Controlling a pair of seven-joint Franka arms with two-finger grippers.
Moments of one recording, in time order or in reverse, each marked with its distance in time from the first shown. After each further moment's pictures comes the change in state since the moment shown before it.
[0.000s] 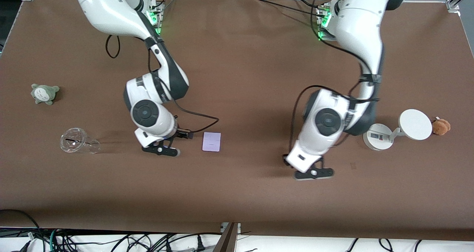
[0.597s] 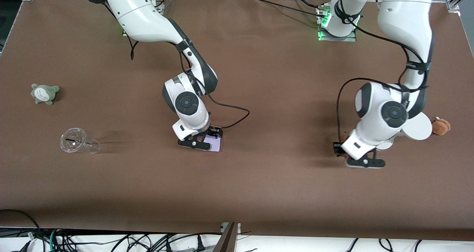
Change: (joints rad) left arm 0.205 -0.214 -0.006 -0.524 0.002 0.291 0.358; right arm 0.116 0.112 0.000 -0.001 0.002 0.228 0.087
